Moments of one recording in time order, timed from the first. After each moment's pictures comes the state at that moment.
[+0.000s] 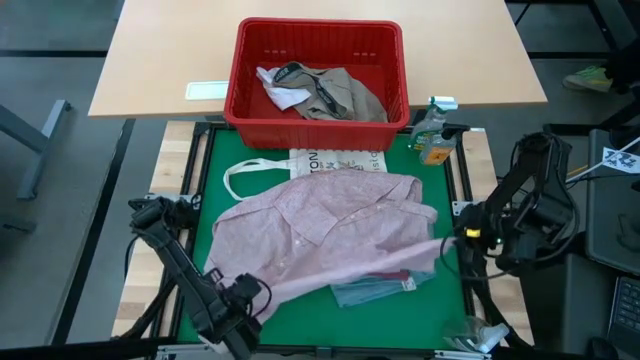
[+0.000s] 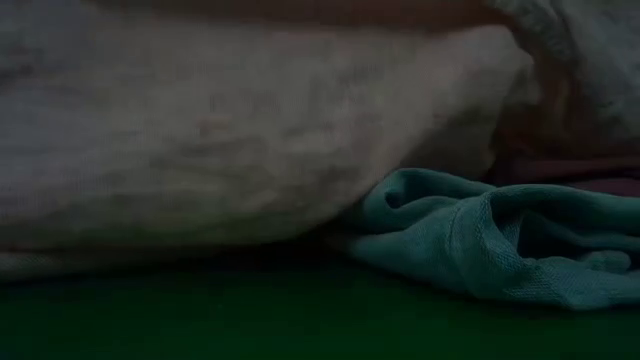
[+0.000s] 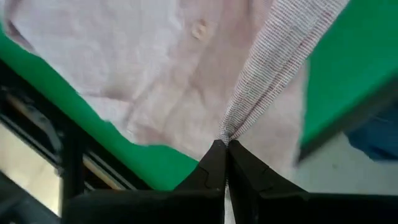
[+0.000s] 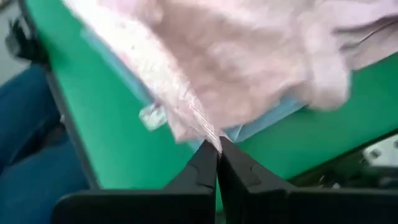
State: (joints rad) left arm -0.84 1.96 1.84 -1.57 -0.04 -1.59; right arm 1.09 0.98 1.20 -1.53 0.38 1.56
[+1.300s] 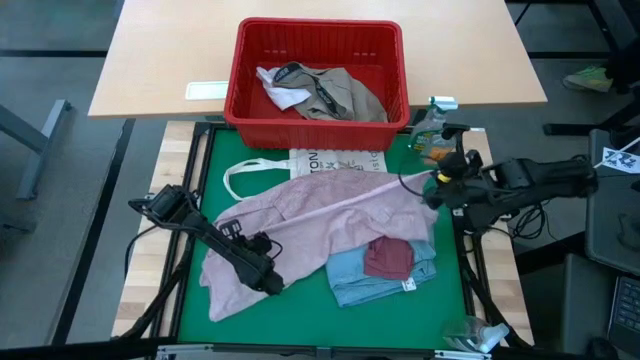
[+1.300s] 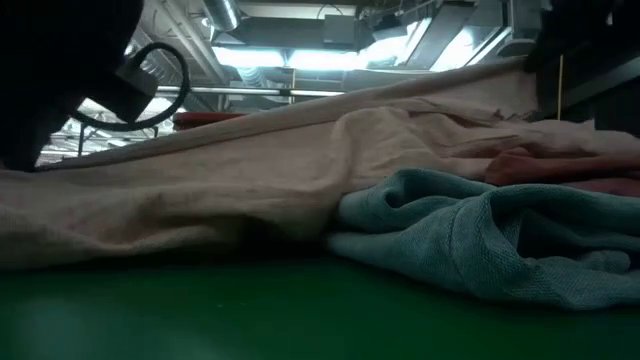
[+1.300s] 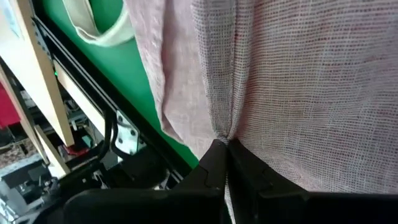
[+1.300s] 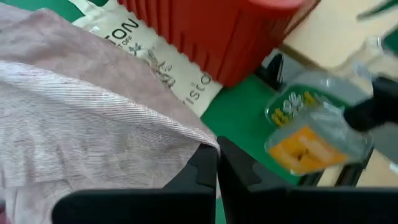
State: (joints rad) left arm -0.56 1.96 1.30 -1.57 -0.18 -1.12; right arm 0.22 0.89 1.10 -1.38 0.71 0.86
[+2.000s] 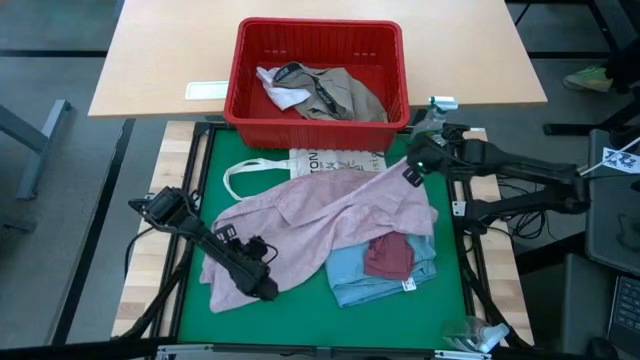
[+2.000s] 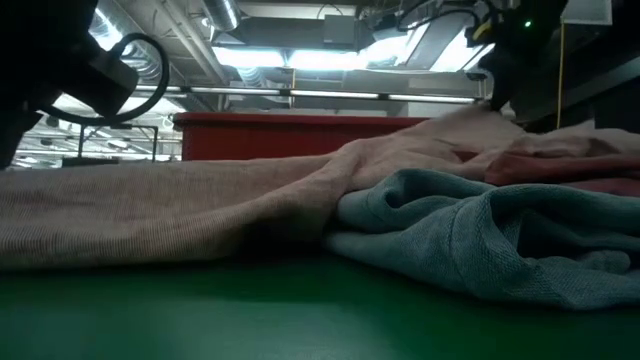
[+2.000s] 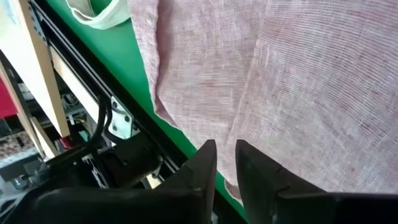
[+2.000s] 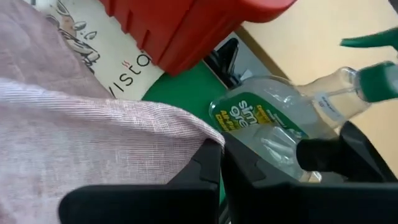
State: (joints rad) left arm -0.60 1.96 1.29 -1.57 -0.17 -1.20; right arm -0.24 1.12 1.10 -1.18 0.64 0.32
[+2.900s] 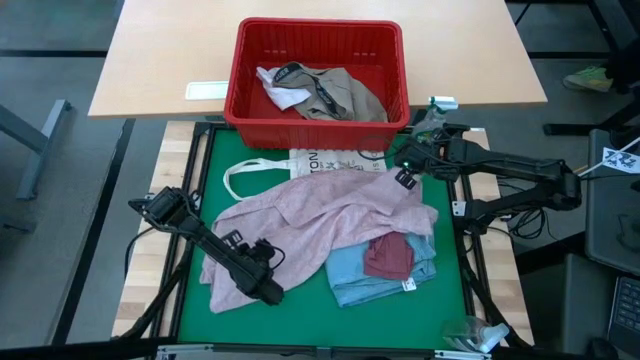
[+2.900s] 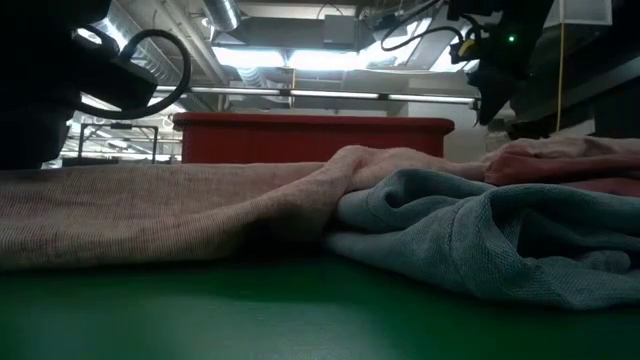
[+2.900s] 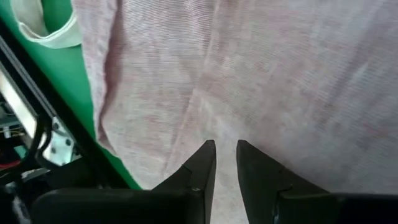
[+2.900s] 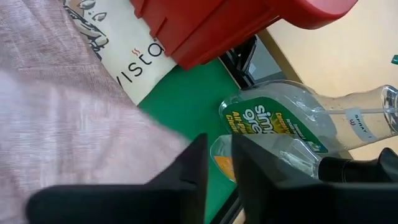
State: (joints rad) left arm -0.60 1.96 1.30 -1.39 -0.23 -1.30; right arm -0.26 1.22 1.10 -1.14 0.61 0.25
